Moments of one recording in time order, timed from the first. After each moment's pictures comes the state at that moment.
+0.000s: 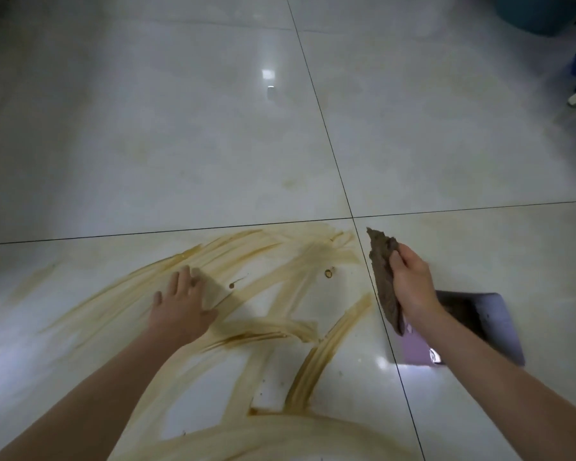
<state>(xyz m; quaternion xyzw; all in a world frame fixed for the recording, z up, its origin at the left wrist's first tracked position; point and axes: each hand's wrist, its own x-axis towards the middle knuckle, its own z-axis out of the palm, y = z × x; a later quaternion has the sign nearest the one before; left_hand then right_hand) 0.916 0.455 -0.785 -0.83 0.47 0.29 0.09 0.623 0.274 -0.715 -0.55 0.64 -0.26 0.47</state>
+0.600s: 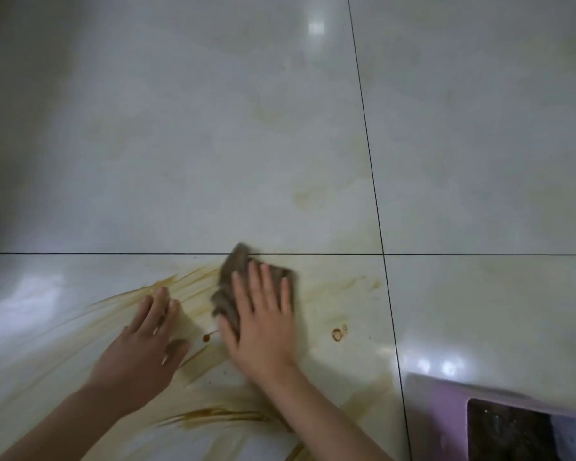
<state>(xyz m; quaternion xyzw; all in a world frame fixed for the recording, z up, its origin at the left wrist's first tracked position) 0.927 0.426 -0.795 -0.84 0.44 0.31 0.08 0.784 0.304 -0.856 -0.93 0.34 -0.03 0.12</state>
